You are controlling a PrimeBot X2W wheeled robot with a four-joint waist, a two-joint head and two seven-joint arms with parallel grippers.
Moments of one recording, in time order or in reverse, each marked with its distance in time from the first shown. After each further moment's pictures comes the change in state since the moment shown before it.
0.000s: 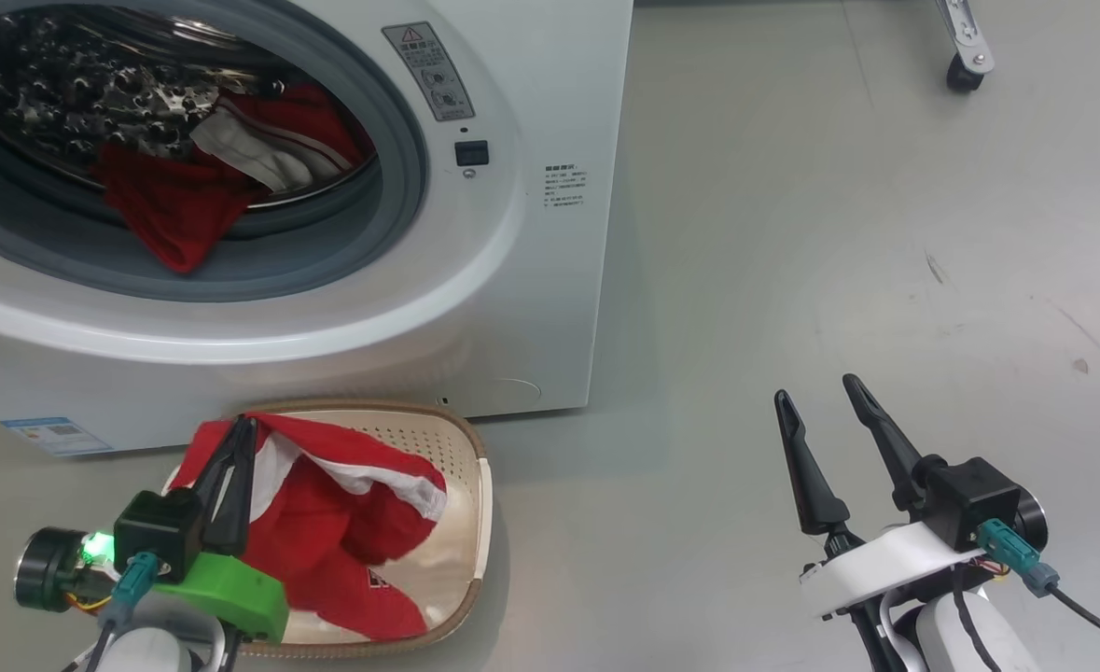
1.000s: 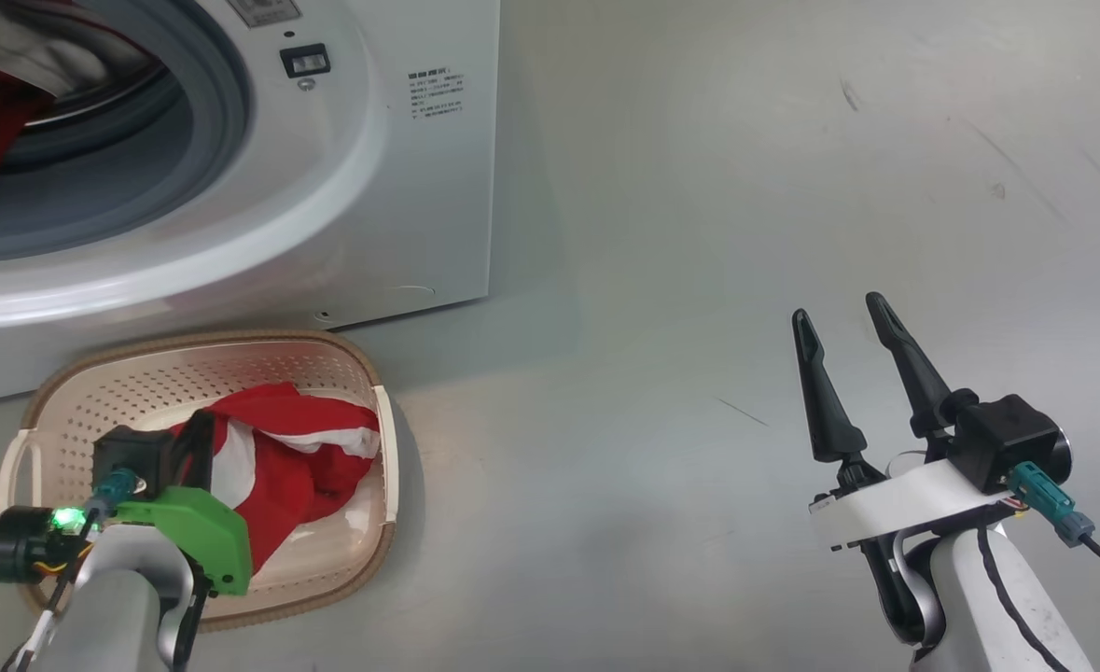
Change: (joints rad) left arm -0.196 0.003 0.015 0.333 -0.024 -0.014 0.119; right arm -0.090 0.001 -0.027 -0.053 0.000 0.000 0.000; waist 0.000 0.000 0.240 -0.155
